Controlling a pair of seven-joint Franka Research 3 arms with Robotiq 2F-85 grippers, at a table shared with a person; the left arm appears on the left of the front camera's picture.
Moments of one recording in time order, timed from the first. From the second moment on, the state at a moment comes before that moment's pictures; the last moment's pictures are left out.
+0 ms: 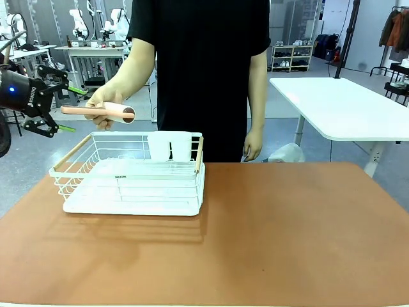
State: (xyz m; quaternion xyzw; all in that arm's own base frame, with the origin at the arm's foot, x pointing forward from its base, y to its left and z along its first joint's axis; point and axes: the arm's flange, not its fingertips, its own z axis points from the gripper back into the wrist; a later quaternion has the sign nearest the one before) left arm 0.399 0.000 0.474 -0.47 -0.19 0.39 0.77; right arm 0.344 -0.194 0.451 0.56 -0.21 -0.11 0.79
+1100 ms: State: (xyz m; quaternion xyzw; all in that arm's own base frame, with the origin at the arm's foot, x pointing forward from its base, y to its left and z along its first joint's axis) left arm 0.411 -0.002 0.461 -0.49 -0.21 0.39 0.75; right arm 0.344 -0.195 0.451 0.56 -0.21 -0.11 0.79
